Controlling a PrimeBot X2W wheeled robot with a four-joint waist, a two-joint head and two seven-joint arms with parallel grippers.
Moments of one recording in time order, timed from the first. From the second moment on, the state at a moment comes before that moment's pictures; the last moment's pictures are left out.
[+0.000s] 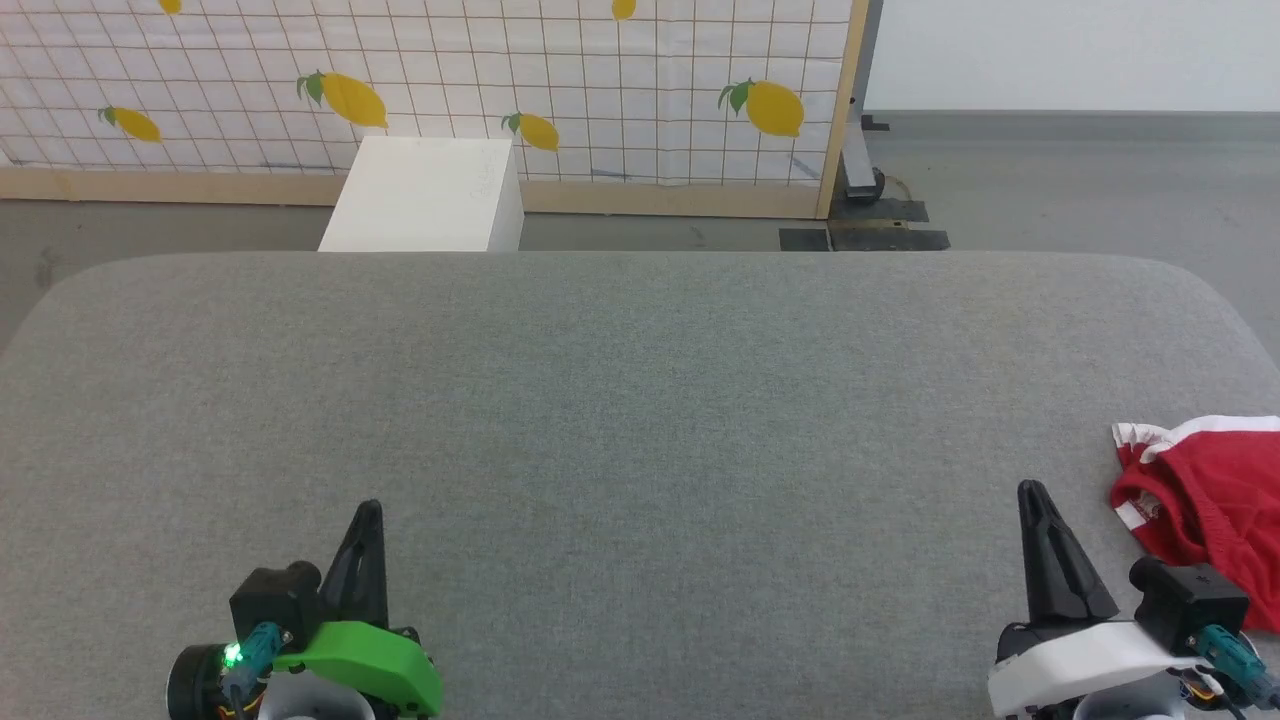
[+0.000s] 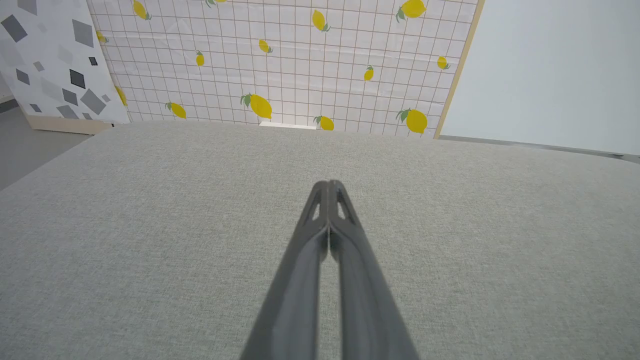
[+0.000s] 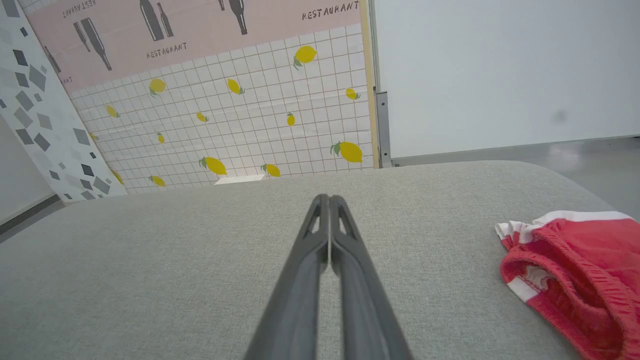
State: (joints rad) left arm -0.04 0.11 -0.04 0.28 -0.20 -0.04 -0.26; right arm 0.03 -0.05 -0.04 0.20 0.21 0.13 -0.26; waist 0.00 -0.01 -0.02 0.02
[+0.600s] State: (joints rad) left arm -0.04 0.11 -0.04 0.24 -0.18 -0.04 -0.22; right arm 0.03 -0.05 -0.04 0.17 0.18 0.13 -0.22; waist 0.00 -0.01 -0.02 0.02
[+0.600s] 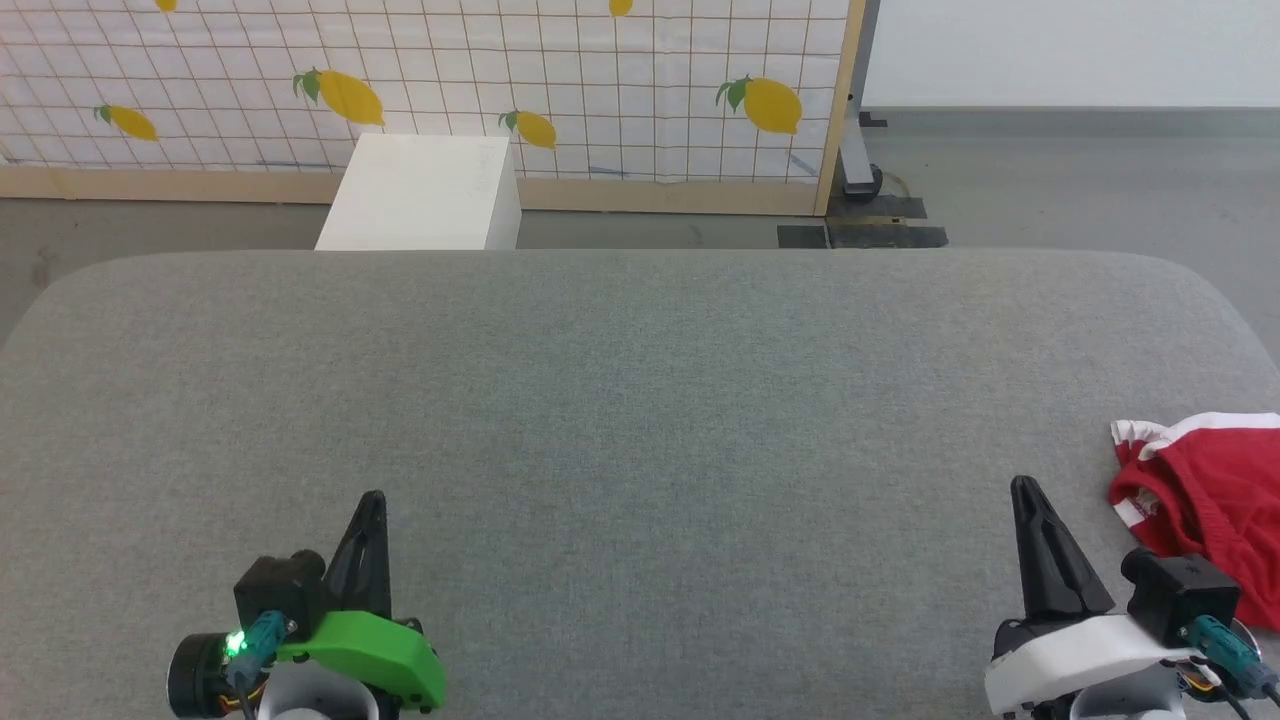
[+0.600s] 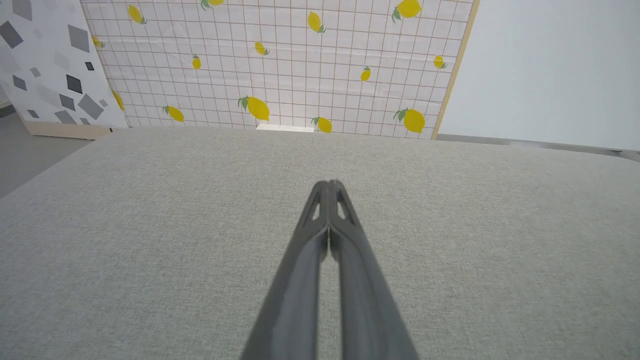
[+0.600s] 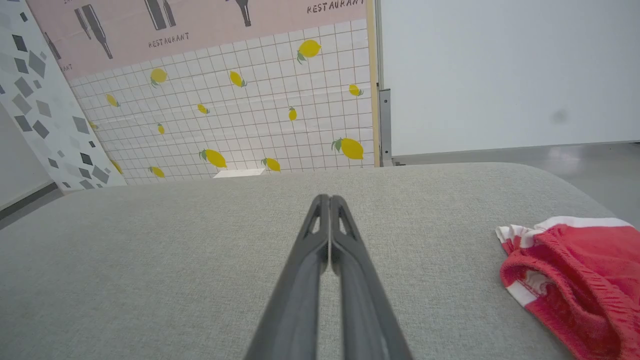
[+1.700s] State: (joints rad) left arm -0.03 0.09 -0.03 0.17 -0.13 -0.03 -0.15; right arm 0.02 -0.05 -0.03 0.12 0.13 0.13 -0.15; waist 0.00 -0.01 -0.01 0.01
